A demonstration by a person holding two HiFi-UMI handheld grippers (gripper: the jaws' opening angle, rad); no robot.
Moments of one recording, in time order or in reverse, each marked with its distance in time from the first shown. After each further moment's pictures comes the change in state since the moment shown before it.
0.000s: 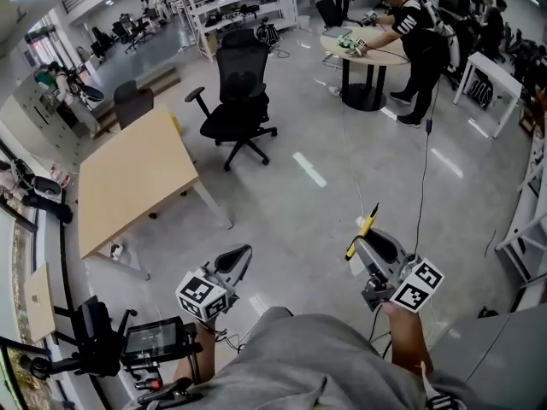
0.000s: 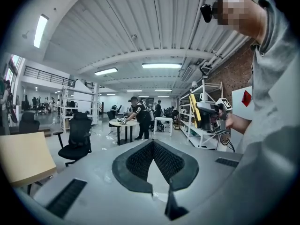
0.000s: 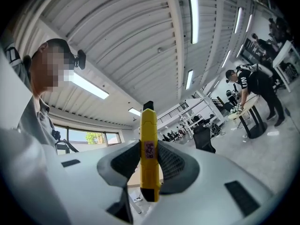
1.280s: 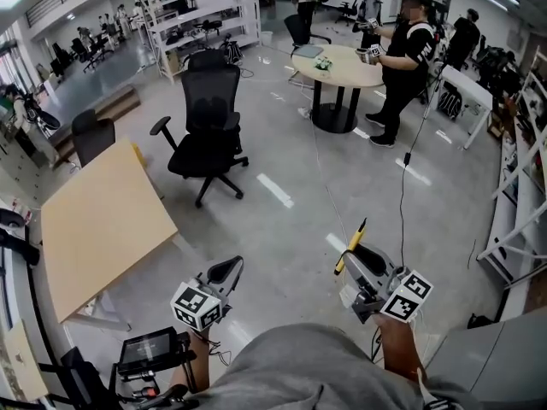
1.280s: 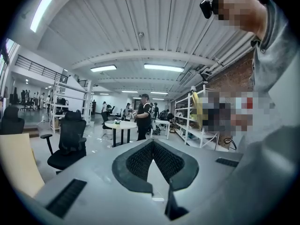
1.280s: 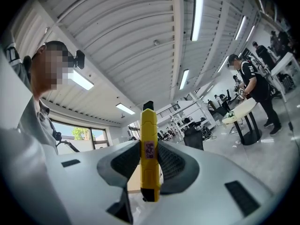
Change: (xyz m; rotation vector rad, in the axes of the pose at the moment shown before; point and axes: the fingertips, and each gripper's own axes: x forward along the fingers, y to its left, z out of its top) left arm 0.101 0.237 0.014 -0.018 -0.036 -0.123; right arm 0.207 -0.093 -0.003 -0.051 0.015 -0.131
